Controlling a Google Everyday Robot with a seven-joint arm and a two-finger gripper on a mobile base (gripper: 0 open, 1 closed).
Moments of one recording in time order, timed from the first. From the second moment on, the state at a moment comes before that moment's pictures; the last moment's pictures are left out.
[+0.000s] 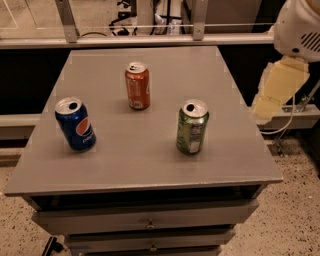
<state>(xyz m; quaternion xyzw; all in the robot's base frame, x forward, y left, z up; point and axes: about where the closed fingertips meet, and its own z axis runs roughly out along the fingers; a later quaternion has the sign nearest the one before) 0.462 -0.186 1.013 -0.56 0.80 -0.10 0.19</state>
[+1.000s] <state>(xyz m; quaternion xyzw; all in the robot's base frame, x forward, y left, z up) 0.462 -0.147 1.026 -0.58 0.78 -0.09 0.22</state>
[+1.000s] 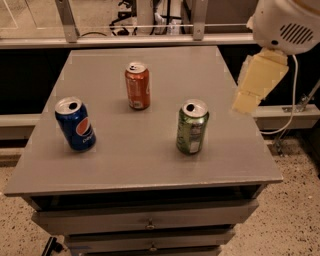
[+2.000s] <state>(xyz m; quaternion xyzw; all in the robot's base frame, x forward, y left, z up) 0.498 -0.069 0.981 -0.57 0.79 -0.03 0.22</state>
